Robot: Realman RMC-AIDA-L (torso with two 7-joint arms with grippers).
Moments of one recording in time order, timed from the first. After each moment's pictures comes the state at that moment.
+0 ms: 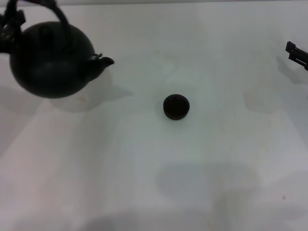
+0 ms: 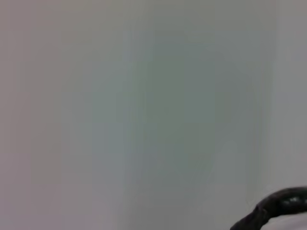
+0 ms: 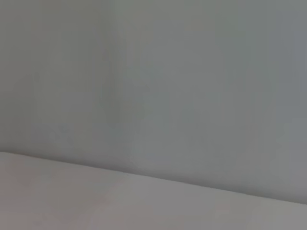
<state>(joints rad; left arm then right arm) 0.11 -2.08 1.36 1.37 1.33 0.78 -1.52 0.43 2.00 -0.53 -0.29 1.59 1.00 -2.29</state>
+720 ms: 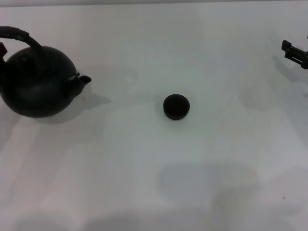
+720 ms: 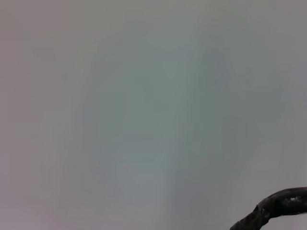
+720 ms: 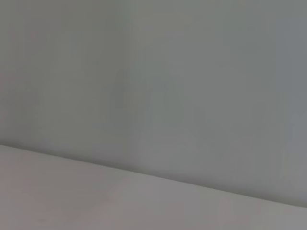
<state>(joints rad) 0.04 -2.08 1.31 0.86 0.85 0.95 -0.99 0.45 1.99 -0.56 -0.29 1.59 0.98 -2.28</state>
